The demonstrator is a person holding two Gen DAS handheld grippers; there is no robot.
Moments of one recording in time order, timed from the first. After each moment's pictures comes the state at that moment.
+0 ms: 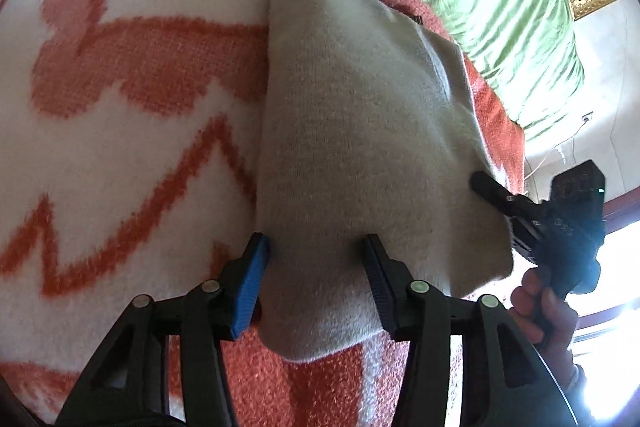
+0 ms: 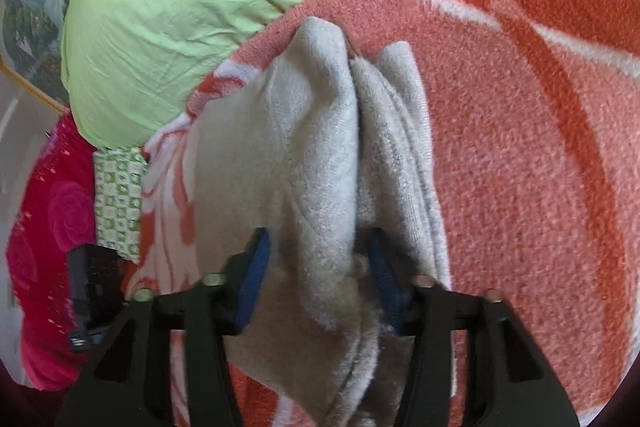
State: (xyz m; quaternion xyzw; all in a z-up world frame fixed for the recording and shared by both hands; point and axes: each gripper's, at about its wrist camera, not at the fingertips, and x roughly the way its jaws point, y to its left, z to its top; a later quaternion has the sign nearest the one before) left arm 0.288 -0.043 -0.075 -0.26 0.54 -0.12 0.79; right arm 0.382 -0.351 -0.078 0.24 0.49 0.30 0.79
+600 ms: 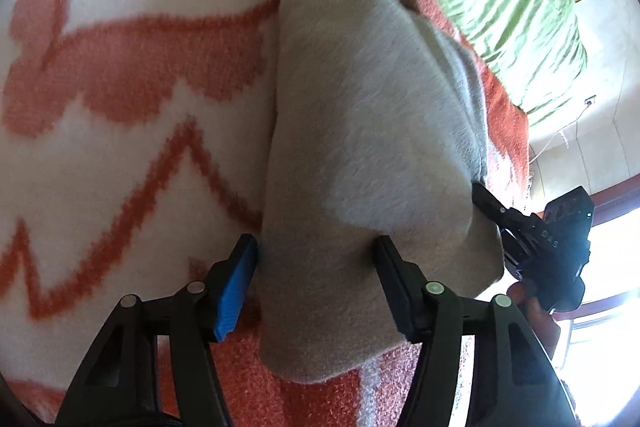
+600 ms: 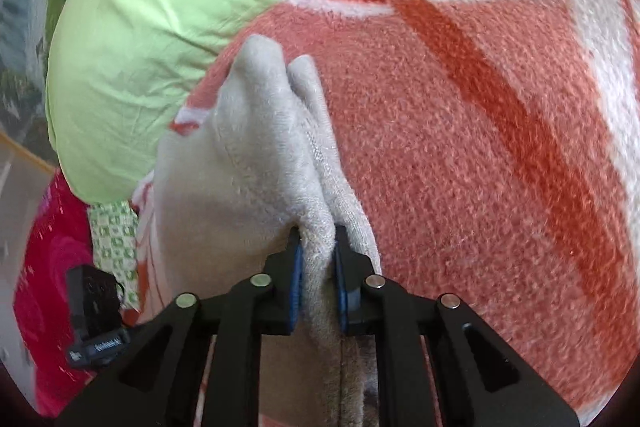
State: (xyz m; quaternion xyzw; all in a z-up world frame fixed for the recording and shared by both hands) left arm 0.304 -0.059 -0.070 -0.24 0.55 -0.13 0.79; right arm 0.363 -0.403 -0.109 0.30 0.46 0.22 0.81
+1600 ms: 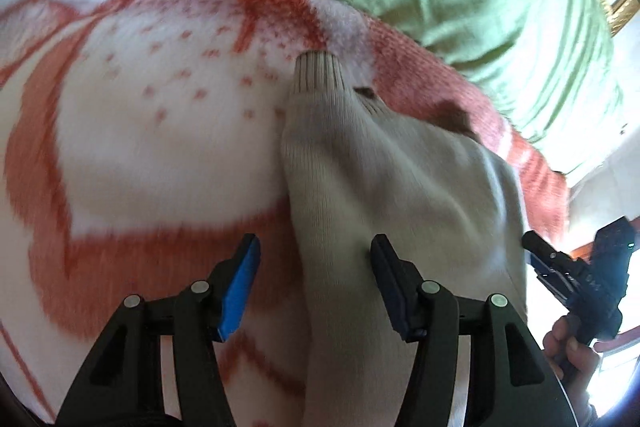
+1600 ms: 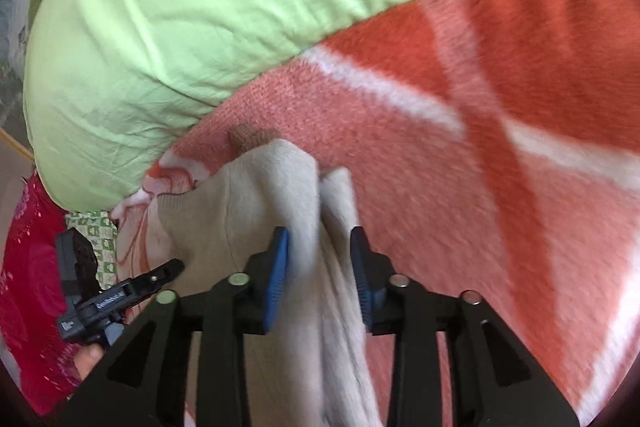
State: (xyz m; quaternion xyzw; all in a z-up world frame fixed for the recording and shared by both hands) left arm 0.418 -0.038 -0.041 -0.22 0.51 -0.06 0.83; right arm 0.429 -0.398 -0.065 0.23 0.46 0.21 0.83
